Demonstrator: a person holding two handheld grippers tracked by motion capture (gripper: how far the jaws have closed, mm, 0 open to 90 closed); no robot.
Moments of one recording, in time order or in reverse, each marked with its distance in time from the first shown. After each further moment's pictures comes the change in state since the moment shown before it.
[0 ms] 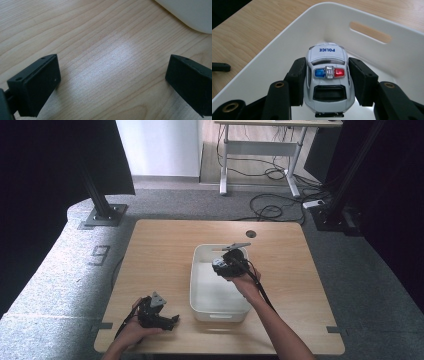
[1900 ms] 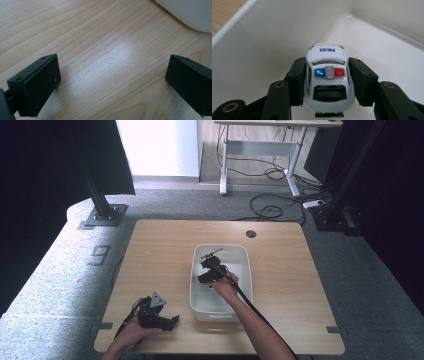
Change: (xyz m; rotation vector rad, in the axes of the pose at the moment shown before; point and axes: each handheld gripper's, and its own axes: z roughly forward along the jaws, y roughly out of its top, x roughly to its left) left arm 0.000 -0.001 0.000 -0.002 -0.005 0.004; right arm 0.027 -0.010 0.091 0.217 0.001 0.009
